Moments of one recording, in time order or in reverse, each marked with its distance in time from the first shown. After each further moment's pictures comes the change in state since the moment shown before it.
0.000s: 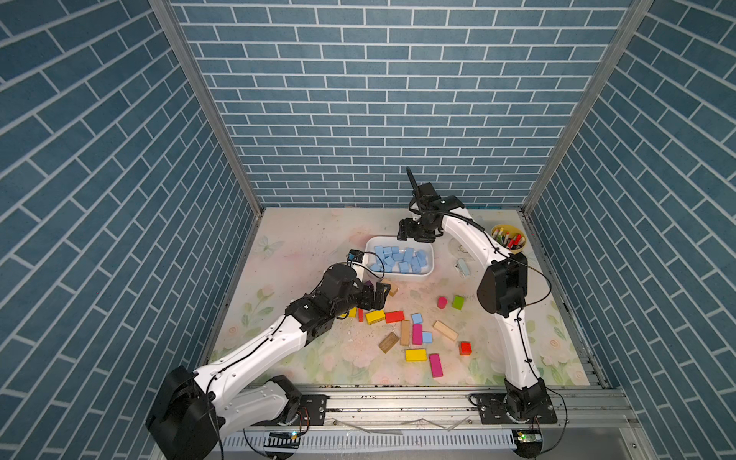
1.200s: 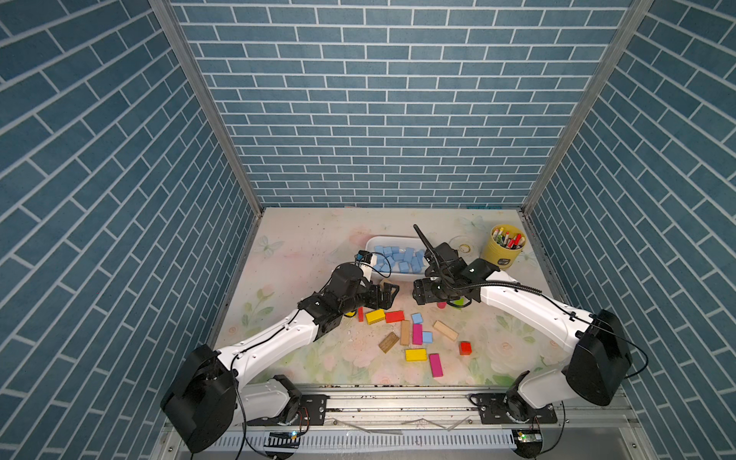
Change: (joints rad) left arm 0.000 0.121 -0.029 0.167 0.101 -0.029; right arm 0.237 -0.776 -1.068 0.269 0.182 0.110
